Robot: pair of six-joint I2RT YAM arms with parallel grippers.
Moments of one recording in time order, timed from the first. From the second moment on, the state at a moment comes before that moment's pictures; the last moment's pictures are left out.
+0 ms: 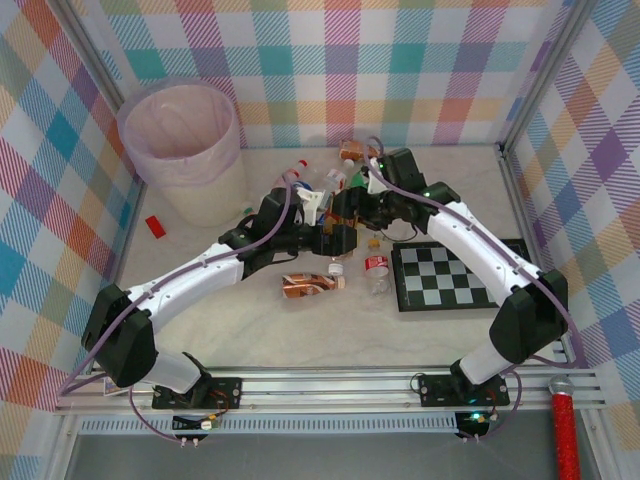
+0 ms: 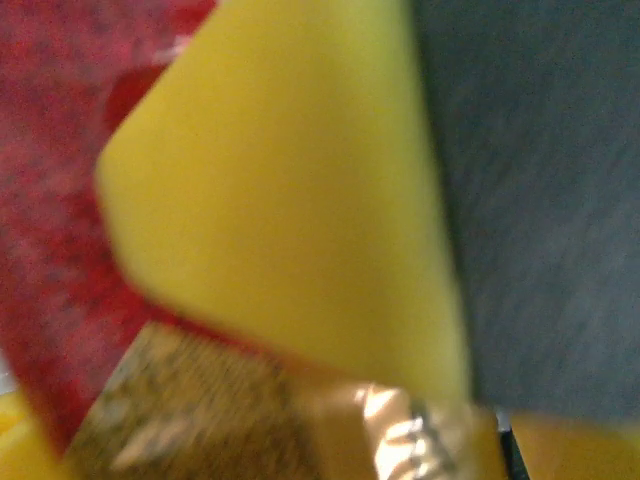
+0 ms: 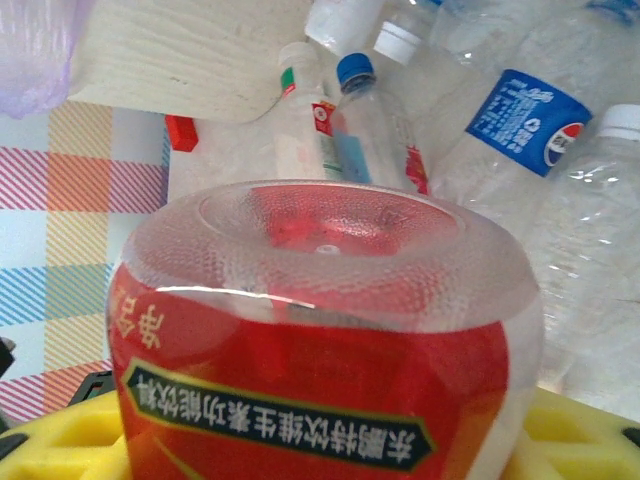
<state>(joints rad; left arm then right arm) -0.70 1.44 1.09 -0.13 0.42 -0.57 0.53 1.55 1.42 -0.65 -0.47 0.70</state>
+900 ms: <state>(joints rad) -0.71 1.45 1.09 -0.13 0.38 -0.58 0.48 1.38 1.41 -0.70 -0.35 0.68</state>
